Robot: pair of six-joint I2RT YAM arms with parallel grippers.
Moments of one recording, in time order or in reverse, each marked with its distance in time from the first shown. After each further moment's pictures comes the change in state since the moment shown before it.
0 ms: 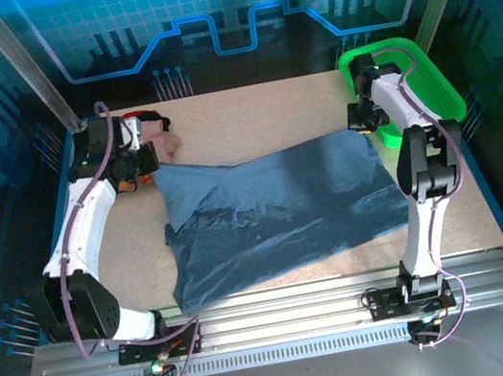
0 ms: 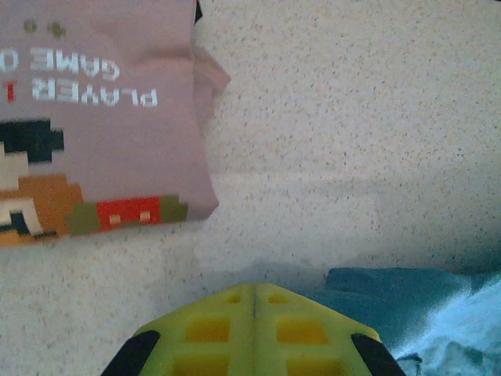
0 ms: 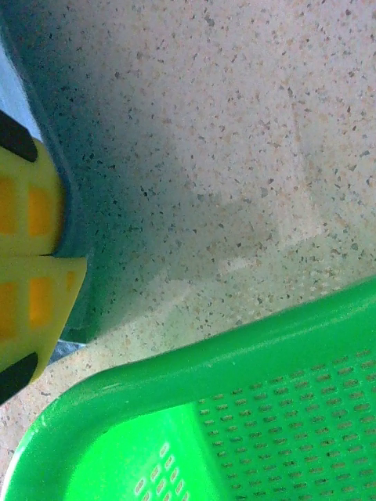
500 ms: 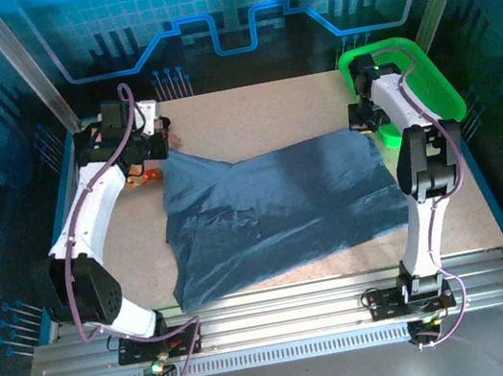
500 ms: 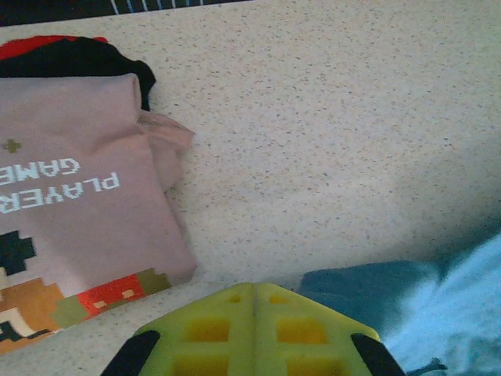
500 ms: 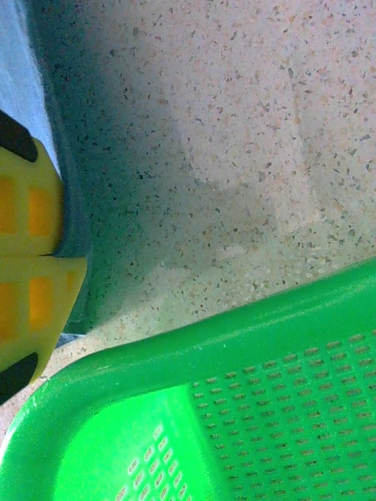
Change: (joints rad) left arm -0.082 0.074 0.091 0.033 -0.038 0.161; right arm -0.001 0.000 -0.007 0.010 0.026 -0.021
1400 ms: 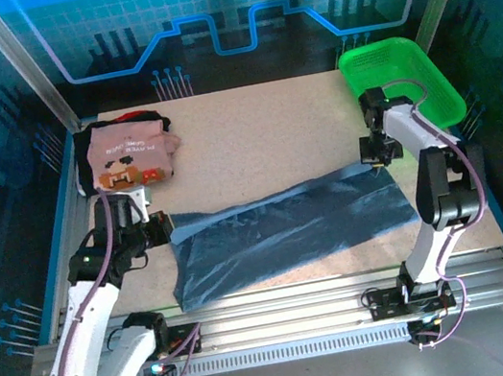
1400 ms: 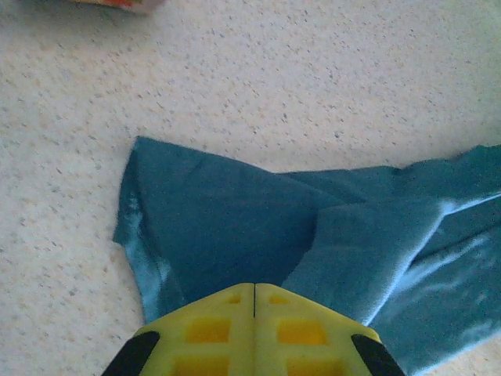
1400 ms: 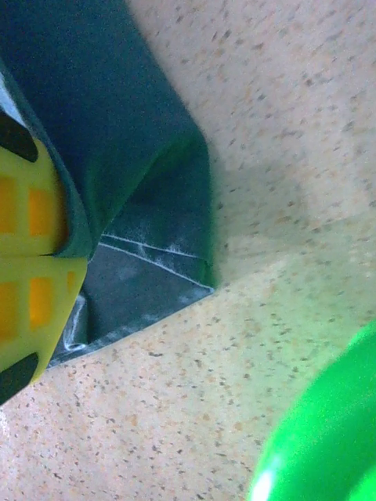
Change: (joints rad) left arm -0.039 -0.747 -0.644 -0.154 0.068 -0.359; right arm -0.006 -0.299 -0.504 0.113 0.026 0.008
